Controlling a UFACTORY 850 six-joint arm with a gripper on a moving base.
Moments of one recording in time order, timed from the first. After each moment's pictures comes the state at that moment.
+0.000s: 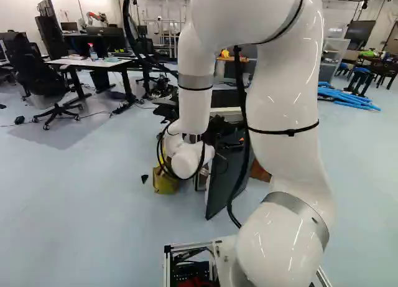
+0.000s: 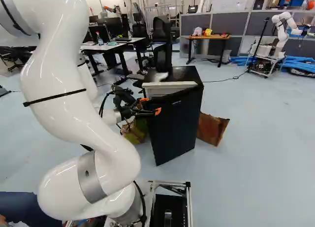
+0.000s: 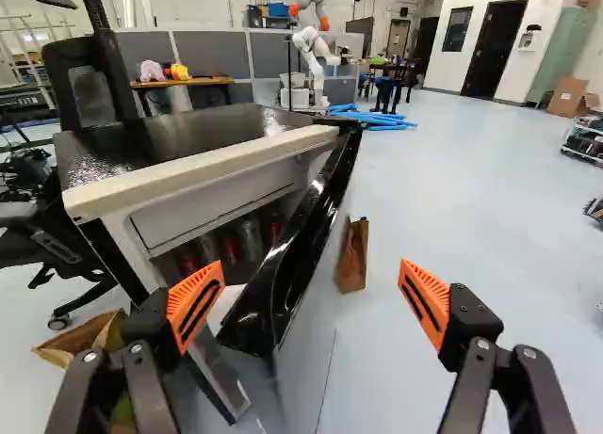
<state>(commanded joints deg) 32.0 -22.2 -22.0 77.2 76.7 0.0</state>
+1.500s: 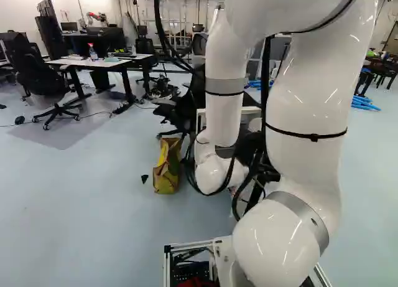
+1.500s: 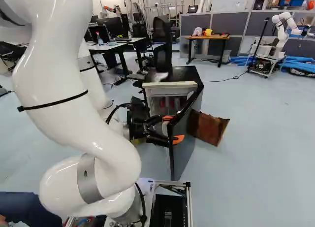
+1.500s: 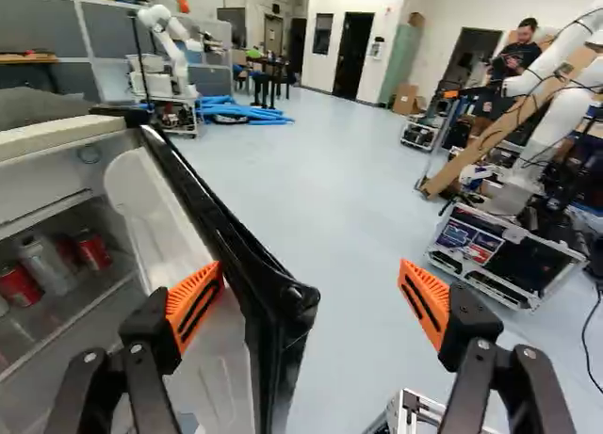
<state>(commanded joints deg) 22.7 -15.1 -8.5 94.5 76.7 0.0</state>
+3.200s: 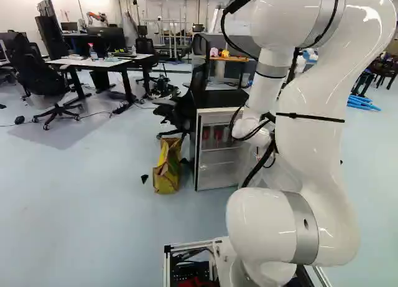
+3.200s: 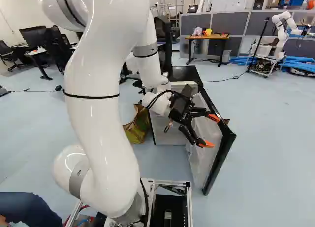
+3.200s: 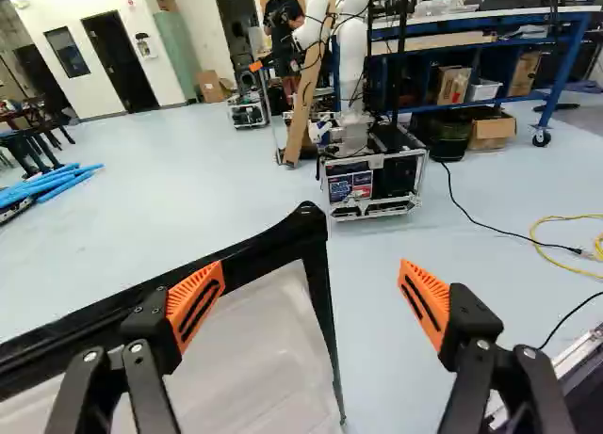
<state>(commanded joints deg) -16.8 -25.8 -34.5 96.0 74.9 0.0</state>
